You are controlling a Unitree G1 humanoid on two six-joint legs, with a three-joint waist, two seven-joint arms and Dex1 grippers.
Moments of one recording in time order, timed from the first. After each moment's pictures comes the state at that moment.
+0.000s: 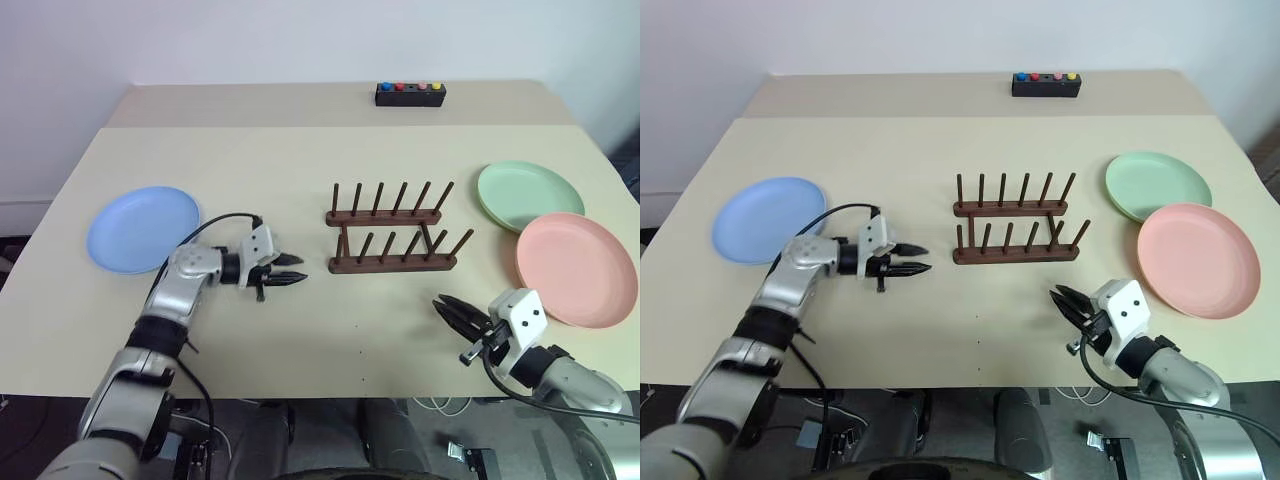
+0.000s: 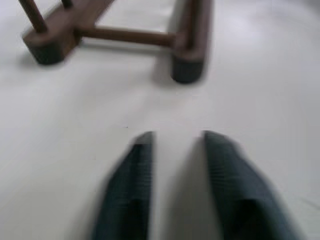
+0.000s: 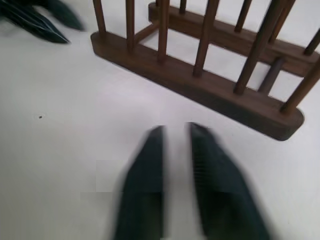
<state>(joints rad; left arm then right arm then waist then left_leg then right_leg) -0.49 0.47 -0.16 0.33 -0.12 0.06 -1.20 0.37 -0.55 -0.20 -0.55 0.39 0.30 0.60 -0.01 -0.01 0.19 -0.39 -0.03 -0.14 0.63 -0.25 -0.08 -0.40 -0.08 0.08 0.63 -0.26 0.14</state>
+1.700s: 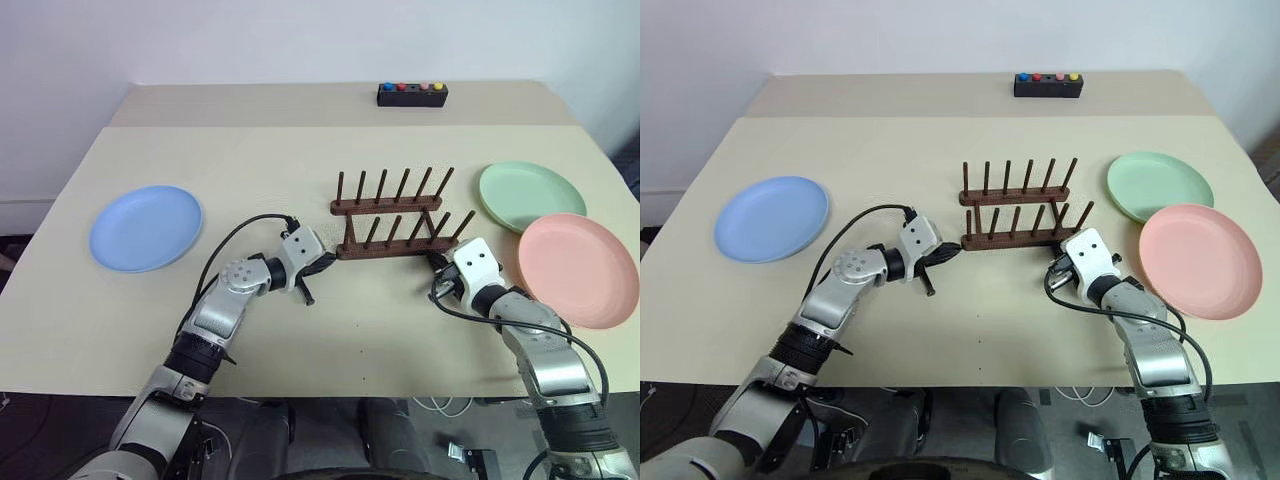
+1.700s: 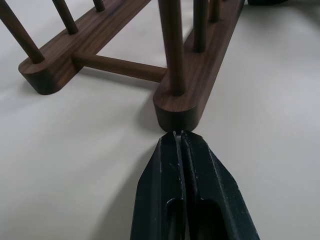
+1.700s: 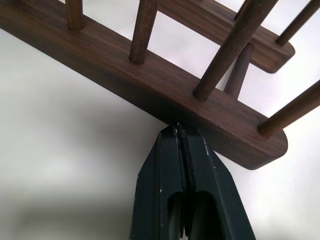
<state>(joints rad) -0.49 0.28 -0.29 0.22 -0.01 0.18 -0.73 -0.10 -0.53 -0.04 -0.11 0.07 0.32 0.45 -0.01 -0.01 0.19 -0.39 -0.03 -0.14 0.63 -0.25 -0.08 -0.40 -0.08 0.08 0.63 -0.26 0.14</state>
